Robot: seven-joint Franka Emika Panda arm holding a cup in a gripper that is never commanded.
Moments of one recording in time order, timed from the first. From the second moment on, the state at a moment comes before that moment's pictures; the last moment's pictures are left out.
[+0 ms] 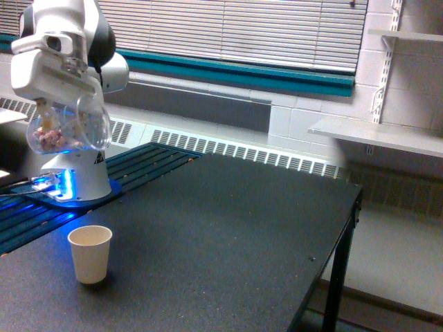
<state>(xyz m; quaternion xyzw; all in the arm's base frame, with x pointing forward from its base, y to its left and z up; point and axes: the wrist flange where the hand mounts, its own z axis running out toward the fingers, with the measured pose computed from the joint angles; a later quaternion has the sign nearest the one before) 0.230 -0.285 0.383 0.92 -0.31 0.22 0.12</state>
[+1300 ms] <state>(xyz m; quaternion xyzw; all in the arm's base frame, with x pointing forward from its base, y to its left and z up) 0.214 -0.324 0.358 0.94 -0.24 0.18 0.18</state>
